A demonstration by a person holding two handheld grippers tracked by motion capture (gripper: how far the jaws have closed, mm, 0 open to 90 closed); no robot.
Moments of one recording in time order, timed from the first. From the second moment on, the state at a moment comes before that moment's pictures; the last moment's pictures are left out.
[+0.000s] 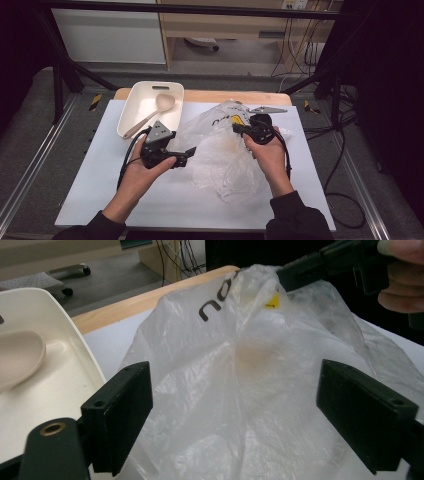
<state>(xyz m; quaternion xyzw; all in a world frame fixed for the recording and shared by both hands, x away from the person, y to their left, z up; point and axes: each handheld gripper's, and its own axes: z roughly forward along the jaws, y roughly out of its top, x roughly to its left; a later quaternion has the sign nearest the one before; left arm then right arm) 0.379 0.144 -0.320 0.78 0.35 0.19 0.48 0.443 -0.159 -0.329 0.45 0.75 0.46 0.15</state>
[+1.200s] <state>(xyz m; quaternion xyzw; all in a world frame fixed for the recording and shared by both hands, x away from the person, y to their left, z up) 0.436 0.245 -0.284 0.74 0.44 0.26 0.44 0.438 -0.153 -0.335 0.44 0.76 0.45 0.15</state>
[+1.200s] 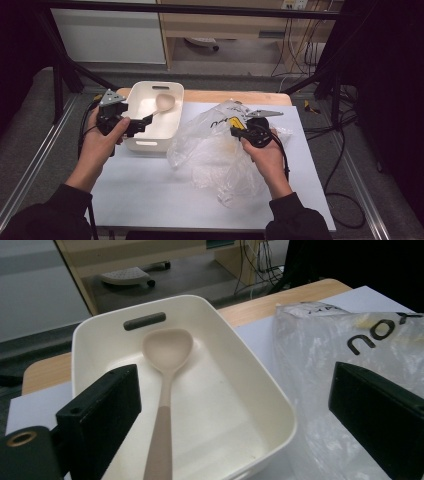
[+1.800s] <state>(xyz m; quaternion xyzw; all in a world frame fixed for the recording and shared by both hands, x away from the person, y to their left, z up) 0.465 0.271 -0.298 0.73 0.48 0.25 0.42 0.438 -0.151 -0.337 0.44 0.77 0.45 0.14</state>
